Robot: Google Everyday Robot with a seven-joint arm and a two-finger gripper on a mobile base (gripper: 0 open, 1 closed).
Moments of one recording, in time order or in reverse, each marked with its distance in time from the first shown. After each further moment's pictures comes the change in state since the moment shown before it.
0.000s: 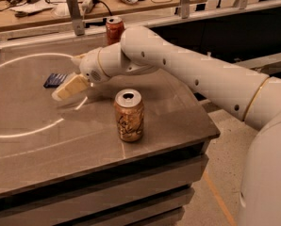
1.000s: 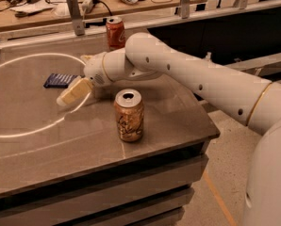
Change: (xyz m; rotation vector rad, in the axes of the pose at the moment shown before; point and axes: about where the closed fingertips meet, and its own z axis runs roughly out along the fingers) arm 0.013 -0.003 -0.003 0.019 -0.022 0.020
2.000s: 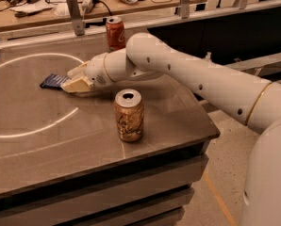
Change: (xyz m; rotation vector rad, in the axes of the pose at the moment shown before) arm 0.007 -0.001 -0.001 -0.013 0.013 -0.001
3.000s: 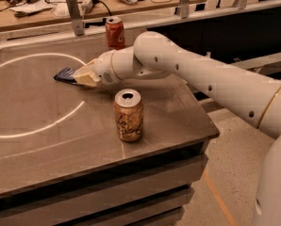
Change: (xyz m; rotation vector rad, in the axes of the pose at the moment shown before) arm 0.002 -0.015 -0.021 0.077 0.007 0.000
